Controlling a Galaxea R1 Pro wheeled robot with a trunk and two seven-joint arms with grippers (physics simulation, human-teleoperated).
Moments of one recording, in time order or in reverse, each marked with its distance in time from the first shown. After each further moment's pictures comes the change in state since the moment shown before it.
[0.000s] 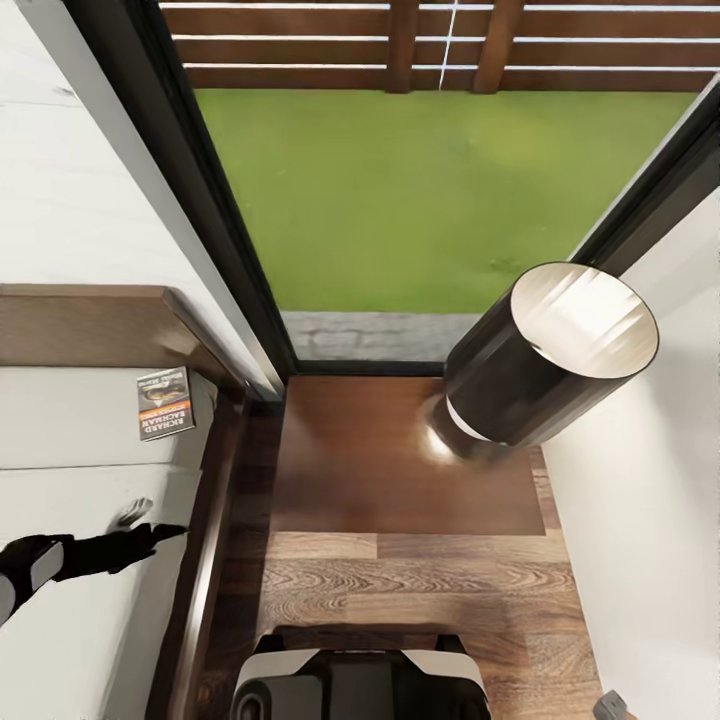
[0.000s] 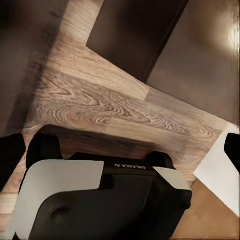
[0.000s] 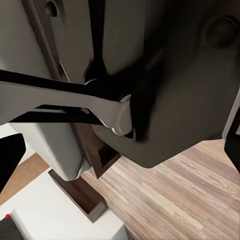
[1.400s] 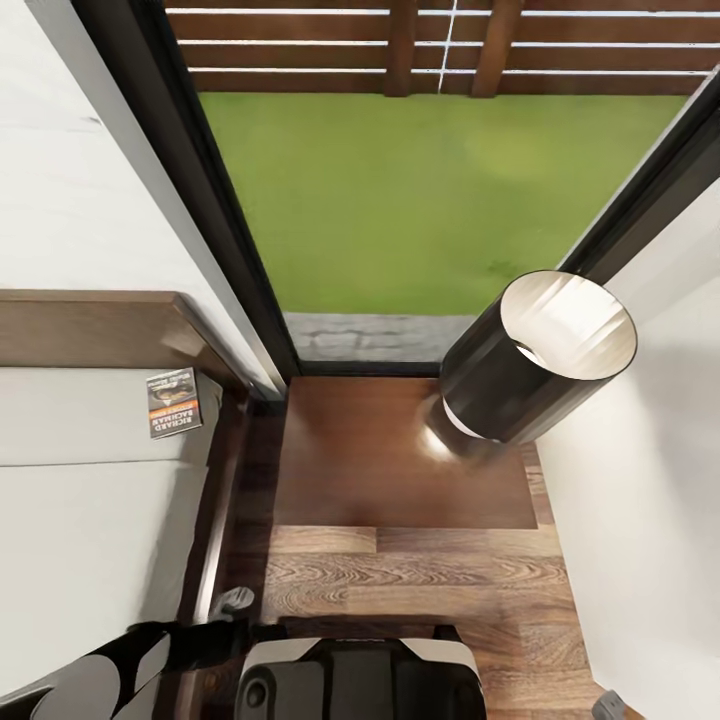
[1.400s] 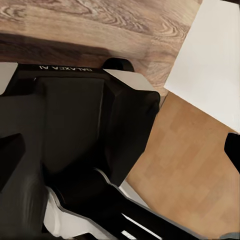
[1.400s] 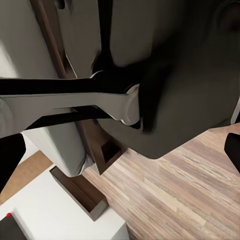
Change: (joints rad) left arm 0.241 -0.319 -0.012 0.001 -0.134 -0.221 -0.025; right arm 0.000 0.002 -0.001 0.000 -0.001 0.000 -0.005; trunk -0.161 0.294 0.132
